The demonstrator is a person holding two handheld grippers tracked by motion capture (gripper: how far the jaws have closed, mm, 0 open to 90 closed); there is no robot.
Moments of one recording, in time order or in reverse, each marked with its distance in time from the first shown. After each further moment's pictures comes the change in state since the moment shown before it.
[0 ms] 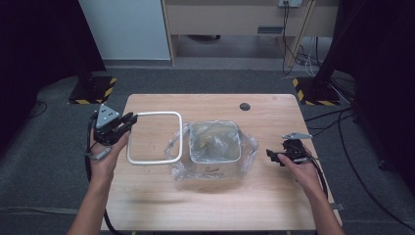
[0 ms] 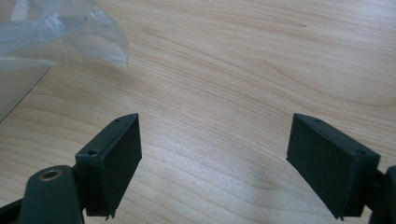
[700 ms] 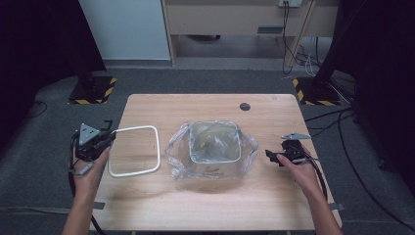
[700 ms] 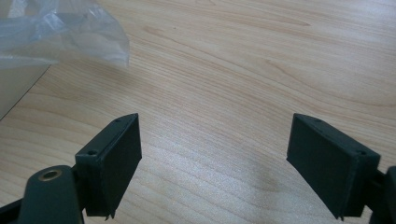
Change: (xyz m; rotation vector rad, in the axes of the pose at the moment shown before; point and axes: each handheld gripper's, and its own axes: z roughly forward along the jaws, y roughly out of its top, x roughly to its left) left arm 0.054 -0.078 -0.018 0.072 0.113 -0.042; right arm 0.002 -0.001 0.003 -0.002 -0.004 -0.009
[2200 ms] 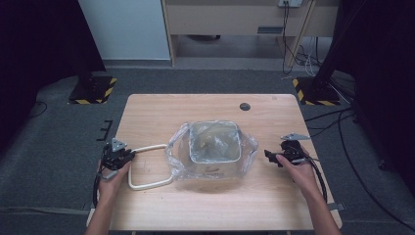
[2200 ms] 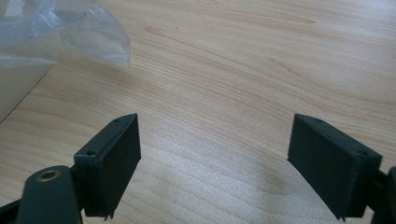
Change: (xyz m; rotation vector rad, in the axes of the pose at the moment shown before) left arm -0.025 -0.080 0.078 0.273 -0.057 -0.001; right arm 0.001 -0.003 0.004 -0.011 0.007 0.011
